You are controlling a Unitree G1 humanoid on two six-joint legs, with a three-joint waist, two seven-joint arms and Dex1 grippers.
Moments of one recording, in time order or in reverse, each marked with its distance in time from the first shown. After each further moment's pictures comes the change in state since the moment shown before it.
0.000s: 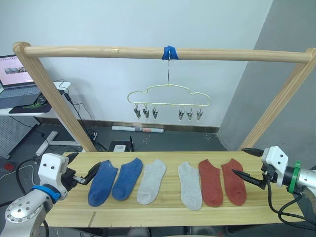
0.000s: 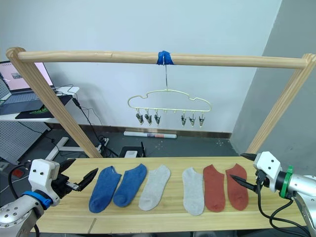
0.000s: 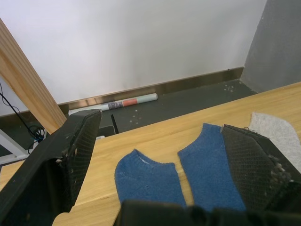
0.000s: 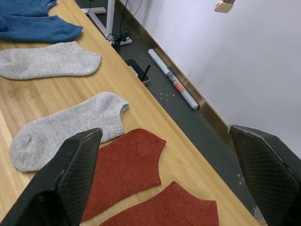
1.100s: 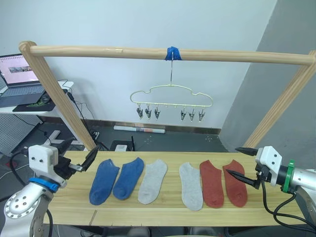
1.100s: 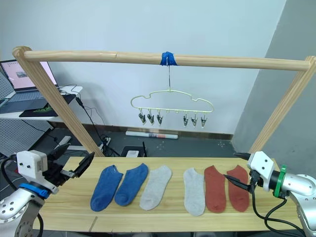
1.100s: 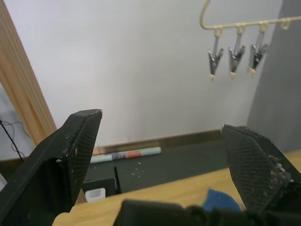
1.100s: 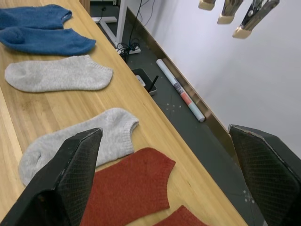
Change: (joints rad) left arm -0.144 -0.066 0.044 0.023 -0.082 -0.099 0.041; right arm -0.013 0.024 0.038 -0.111 0.003 0.058 -0.045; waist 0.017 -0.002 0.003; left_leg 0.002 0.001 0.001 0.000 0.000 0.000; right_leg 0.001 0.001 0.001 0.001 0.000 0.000
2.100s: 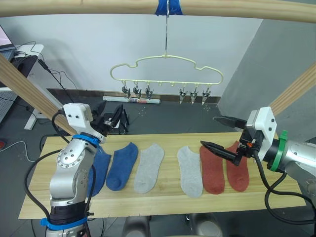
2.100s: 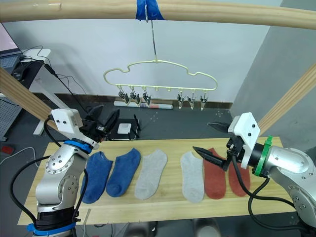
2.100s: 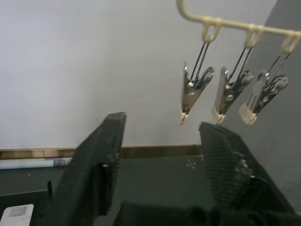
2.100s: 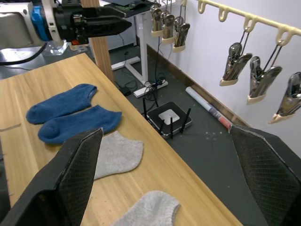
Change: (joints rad) left arm -0.428 -0.159 -0.227 0.036 0.037 0.136 0.227; right arm -0.315 -0.014 -0.038 -0.514 0.470 0.661 -0.332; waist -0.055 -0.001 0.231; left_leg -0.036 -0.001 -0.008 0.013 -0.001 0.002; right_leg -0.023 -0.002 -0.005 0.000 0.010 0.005
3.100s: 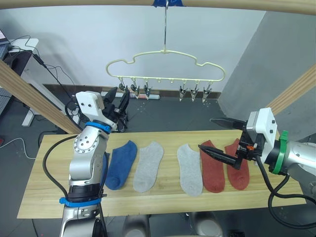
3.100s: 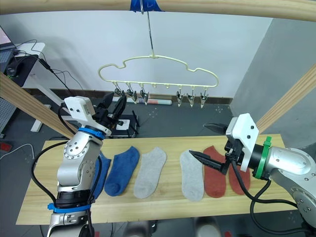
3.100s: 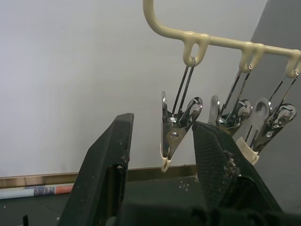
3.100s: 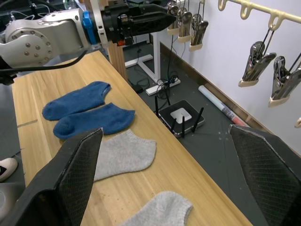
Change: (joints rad) left arm -0.174 -0.067 -0.062 0.176 0.055 -0.165 -0.002; right arm -0.005 -0.041 -0.001 -0.032 0.068 -0.017 -0.003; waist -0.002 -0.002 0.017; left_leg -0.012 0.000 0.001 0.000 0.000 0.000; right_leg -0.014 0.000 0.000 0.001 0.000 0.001
